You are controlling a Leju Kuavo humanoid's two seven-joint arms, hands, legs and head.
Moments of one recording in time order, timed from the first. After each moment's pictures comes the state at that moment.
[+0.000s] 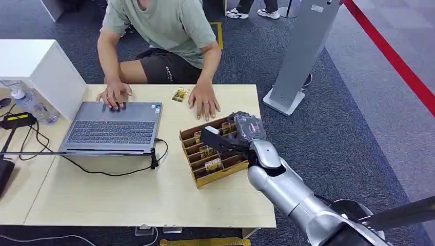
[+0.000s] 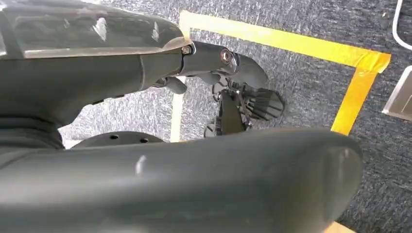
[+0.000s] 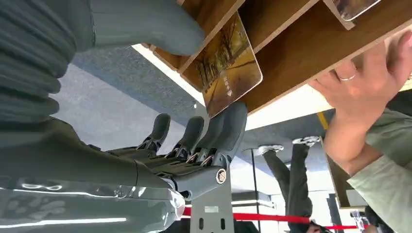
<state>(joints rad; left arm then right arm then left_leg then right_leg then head) -0.10 0.07 -1.08 -0.23 1.55 0.10 -0.12 -0.65 -0.03 0.78 -0.98 0.80 -0.19 0.36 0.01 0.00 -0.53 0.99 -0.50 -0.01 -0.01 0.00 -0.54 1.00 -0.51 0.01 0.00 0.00</state>
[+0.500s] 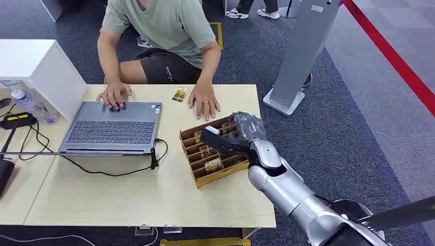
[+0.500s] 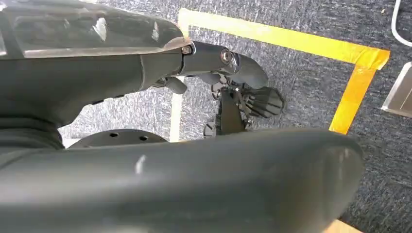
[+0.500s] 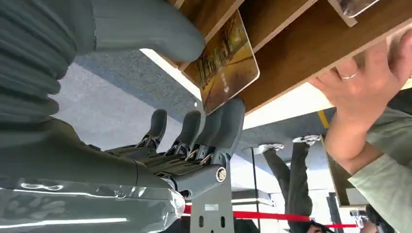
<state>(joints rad) -0.10 0.07 -1.07 -0.23 1.55 0.09 -0.12 -0.65 -0.04 0.76 -0.99 0.82 -0.18 0.36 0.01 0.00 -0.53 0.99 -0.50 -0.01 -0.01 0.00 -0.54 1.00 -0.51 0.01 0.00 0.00</state>
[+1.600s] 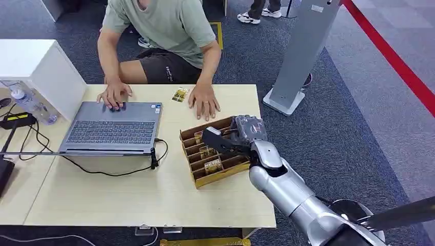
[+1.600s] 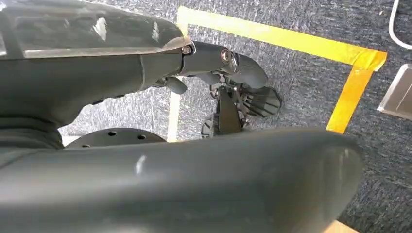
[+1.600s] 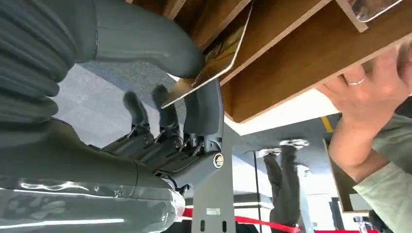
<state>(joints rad) -0.10 0.07 -1.07 -0.23 1.57 0.09 -0.13 -0.64 -0.03 0.75 -0.99 0.83 -0.17 0.36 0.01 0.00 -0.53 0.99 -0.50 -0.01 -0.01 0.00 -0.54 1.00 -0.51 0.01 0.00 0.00</state>
